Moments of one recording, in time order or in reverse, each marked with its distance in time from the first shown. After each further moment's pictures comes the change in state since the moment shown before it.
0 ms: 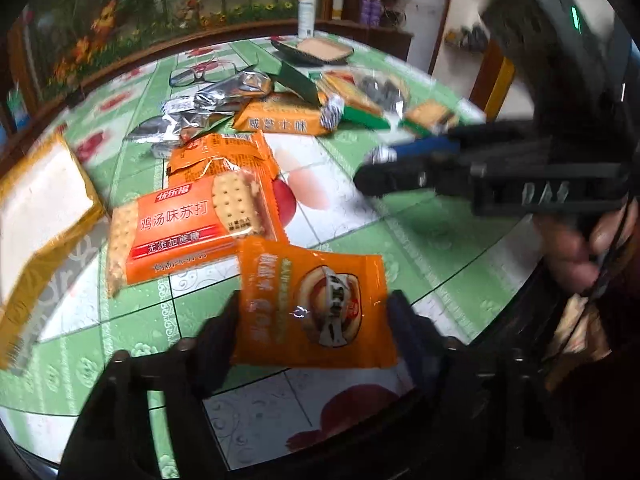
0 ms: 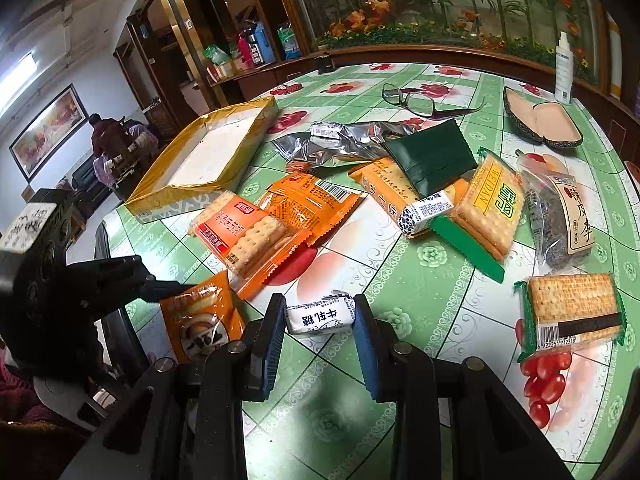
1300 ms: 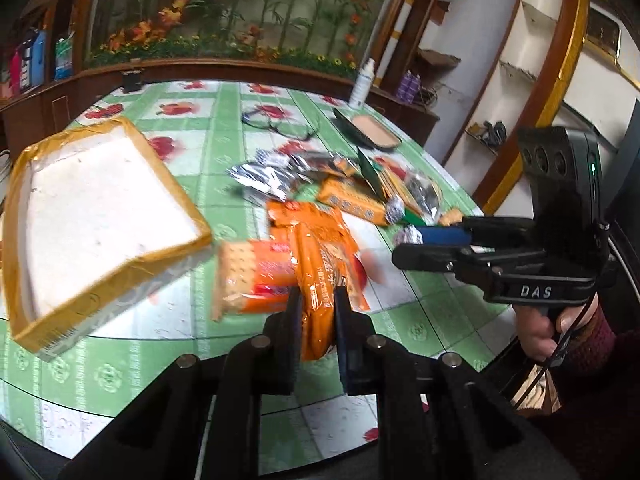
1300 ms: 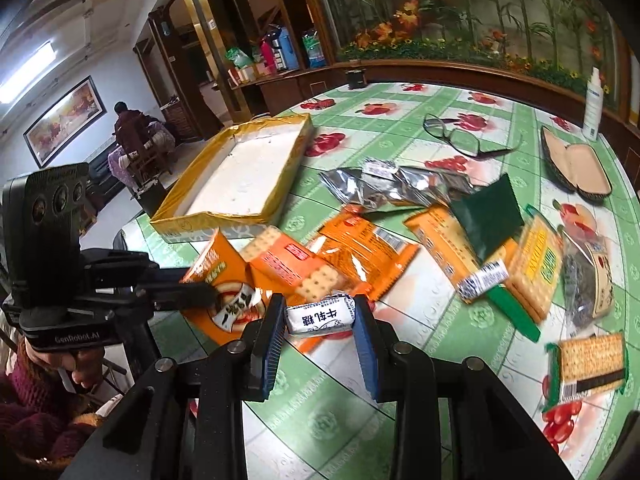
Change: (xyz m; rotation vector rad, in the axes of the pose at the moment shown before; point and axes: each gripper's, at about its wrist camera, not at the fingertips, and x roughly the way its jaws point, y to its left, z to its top) left arm -0.066 0.081 0.004 -0.224 -0.209 -0.038; right arm 0.263 -0.249 0.021 -0.074 -0.039 0.042
